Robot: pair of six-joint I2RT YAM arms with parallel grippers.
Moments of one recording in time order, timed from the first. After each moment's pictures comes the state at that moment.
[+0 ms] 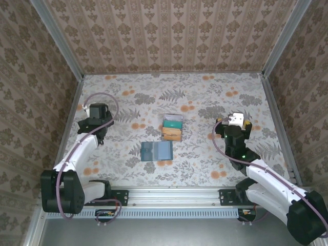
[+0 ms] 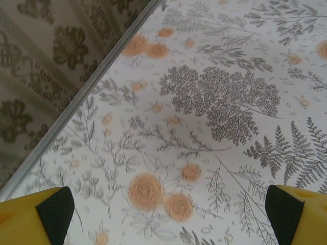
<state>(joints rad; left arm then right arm) -0.12 1.19 0.73 -0.29 -0.47 -0.27 0.40 0.87 0.36 0.14 0.71 0.12</state>
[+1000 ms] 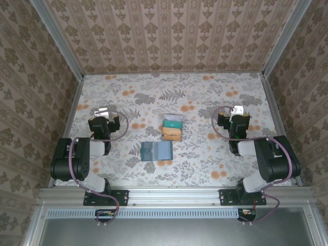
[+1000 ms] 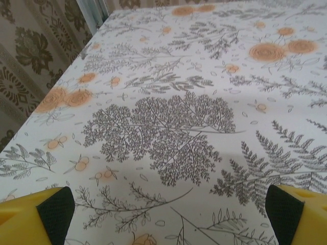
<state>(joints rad) -0.05 1.54 0.39 0.75 -0.22 0.04 0.06 1.53 0.38 0.78 0.29 0.02</state>
